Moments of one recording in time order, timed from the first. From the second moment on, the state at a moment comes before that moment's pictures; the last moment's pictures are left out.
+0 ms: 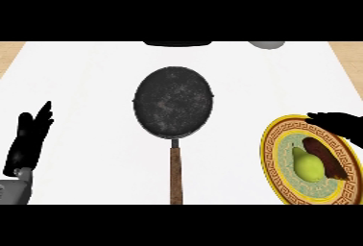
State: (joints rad) left arm -0.11 0.47 -0.02 -1.27 0.07 0.20 0.19; right arm -0.16 -0.97 0.23 -1.63 0.49 0.57 -0.15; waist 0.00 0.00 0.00
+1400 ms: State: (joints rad) left arm -0.10 0.39 0.10 -1.33 -0.05 0.11 0.24; right arm -0.17 -0.71 0.16 -1.39 0.95 0.54 -0.33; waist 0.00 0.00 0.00
